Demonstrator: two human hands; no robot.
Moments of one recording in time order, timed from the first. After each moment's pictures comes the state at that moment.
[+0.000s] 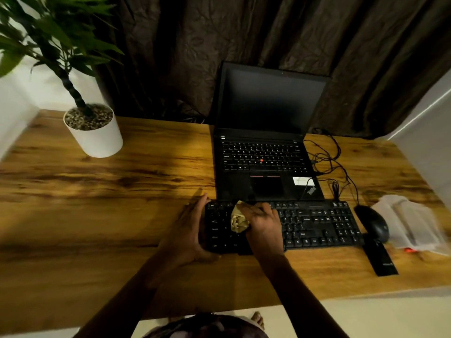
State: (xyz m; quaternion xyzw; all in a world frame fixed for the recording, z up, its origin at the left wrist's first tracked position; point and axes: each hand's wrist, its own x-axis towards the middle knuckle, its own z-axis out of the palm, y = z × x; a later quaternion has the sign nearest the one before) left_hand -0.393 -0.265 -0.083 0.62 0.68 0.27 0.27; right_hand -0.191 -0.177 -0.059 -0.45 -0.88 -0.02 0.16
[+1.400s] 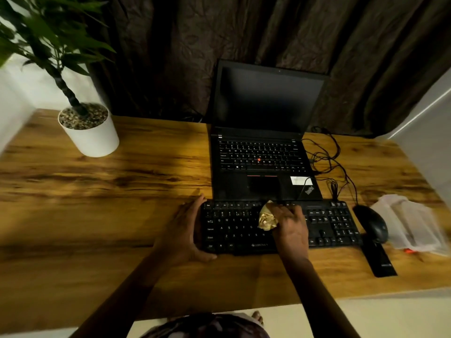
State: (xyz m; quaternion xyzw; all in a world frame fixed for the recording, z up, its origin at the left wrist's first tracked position) left_hand -0.392 -0.265 -0.083 0.62 0.69 0.25 0.26; right_hand -0.128 -0.150 -0.065 -0.53 -0.83 -0.02 0.16
